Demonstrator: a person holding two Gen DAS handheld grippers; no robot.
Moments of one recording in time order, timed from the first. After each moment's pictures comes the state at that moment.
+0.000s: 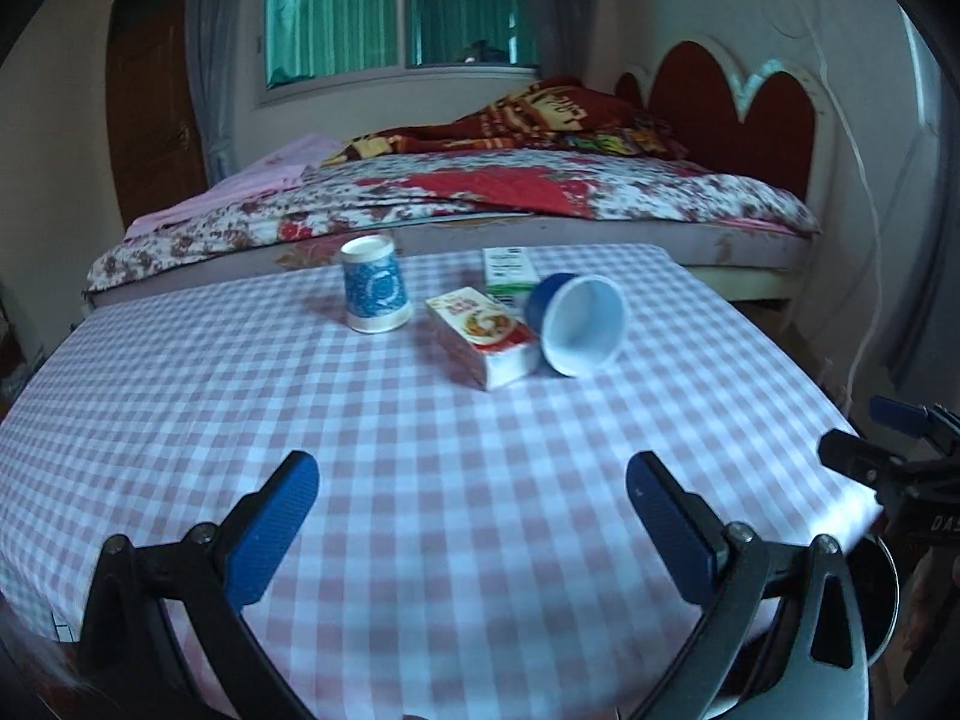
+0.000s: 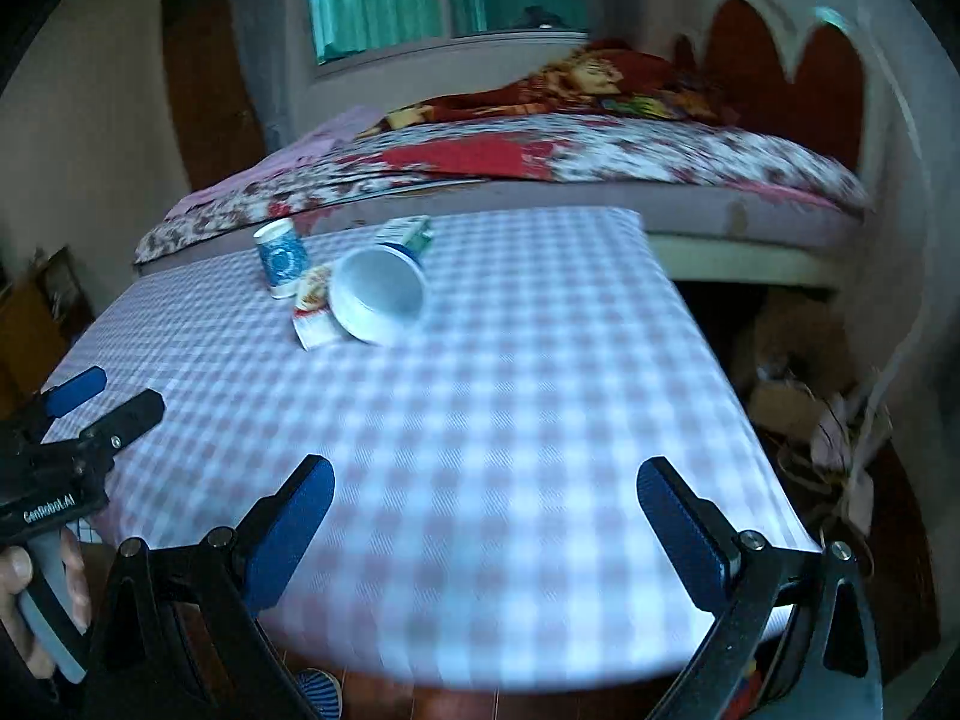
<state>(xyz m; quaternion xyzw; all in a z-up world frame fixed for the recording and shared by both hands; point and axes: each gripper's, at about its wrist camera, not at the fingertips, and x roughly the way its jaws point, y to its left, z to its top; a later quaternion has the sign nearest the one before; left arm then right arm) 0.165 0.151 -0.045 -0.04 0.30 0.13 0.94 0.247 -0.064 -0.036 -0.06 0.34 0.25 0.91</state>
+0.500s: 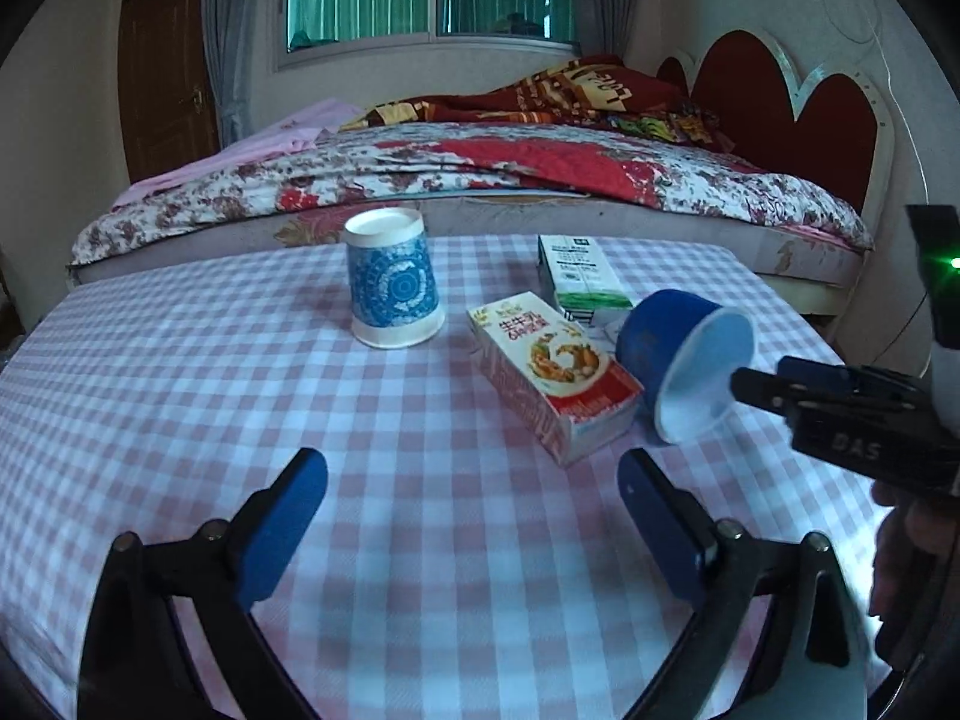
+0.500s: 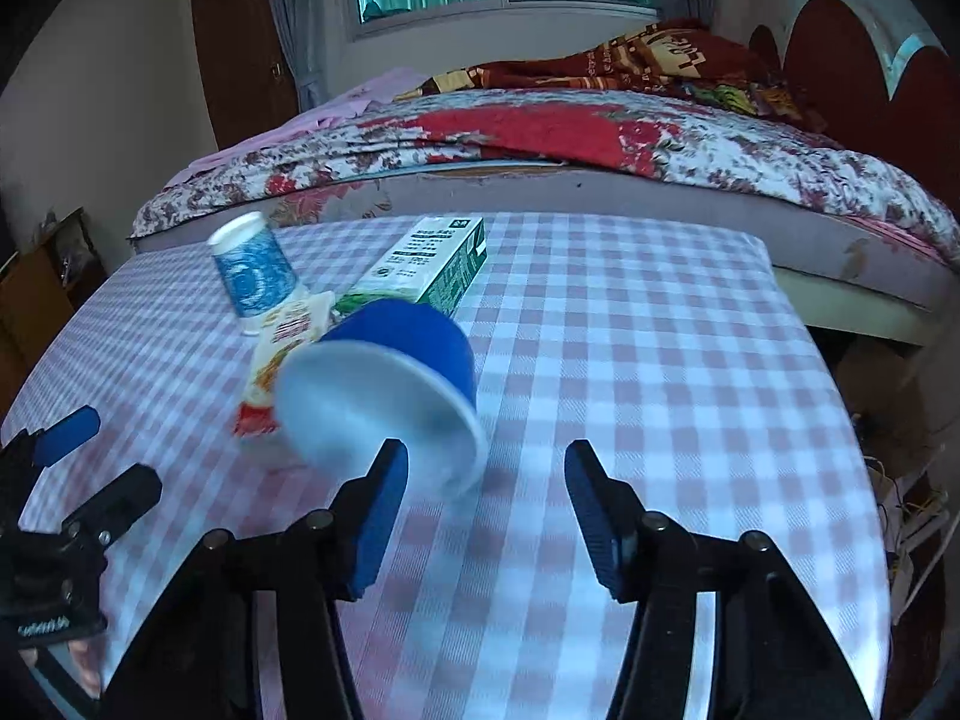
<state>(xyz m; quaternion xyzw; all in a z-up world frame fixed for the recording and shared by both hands) 0.250 0.193 -0.077 -0.07 0.33 0.15 0.93 0.384 0.049 -0.074 -0.08 0.36 0.30 0.88</state>
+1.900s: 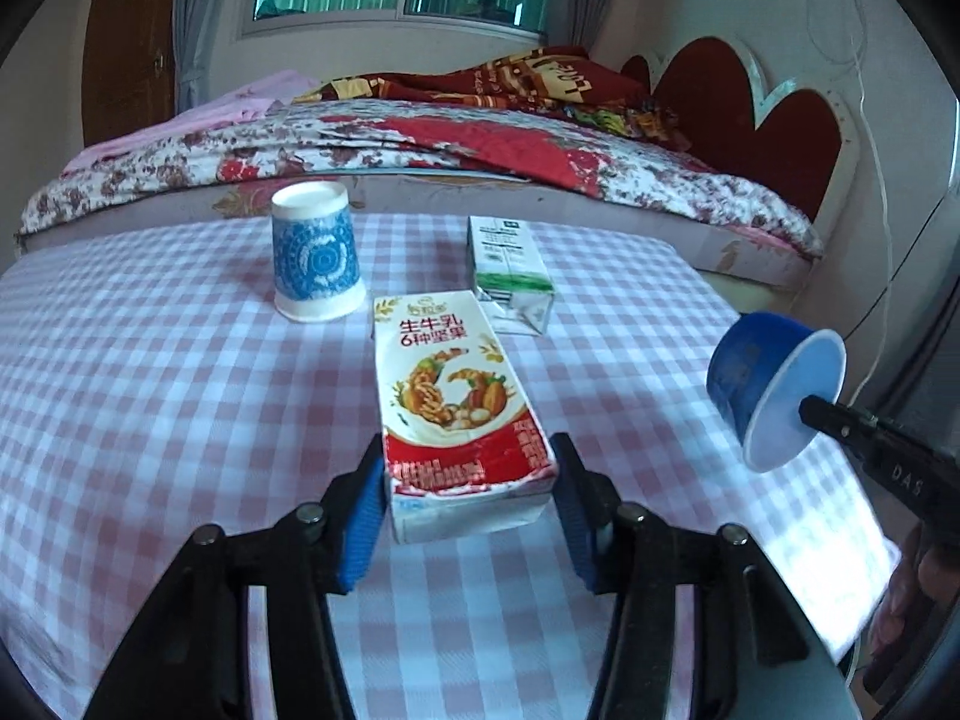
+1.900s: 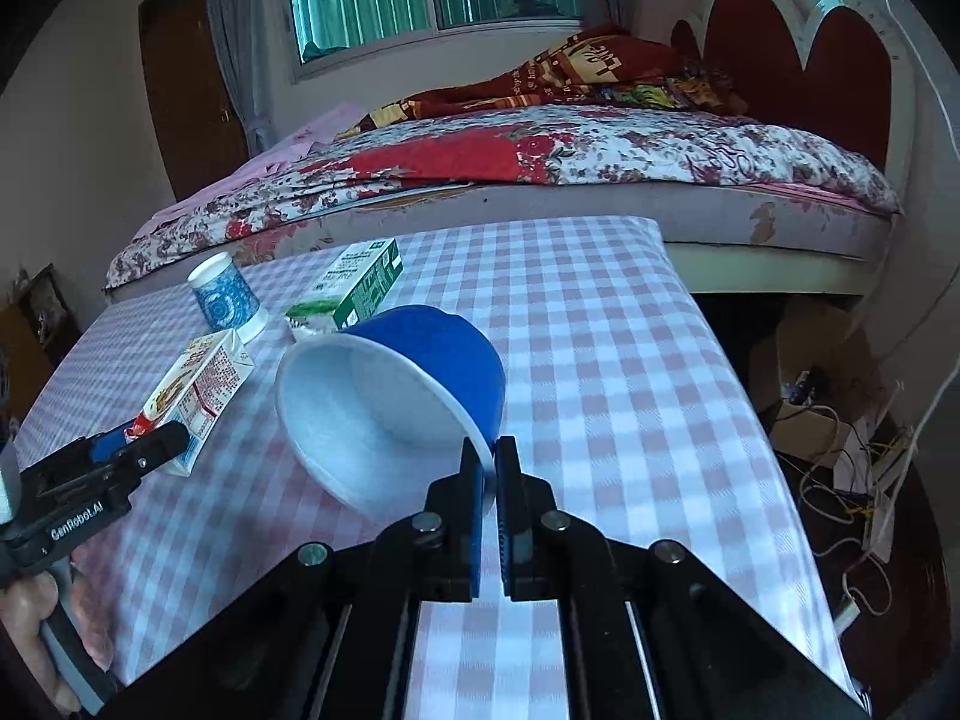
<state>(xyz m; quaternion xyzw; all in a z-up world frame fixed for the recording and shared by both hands) 0.248 0.181 -0.075 -0.12 0.34 0.07 0.93 0.334 -0.040 -0.049 -0.04 0.35 0.24 0.91</state>
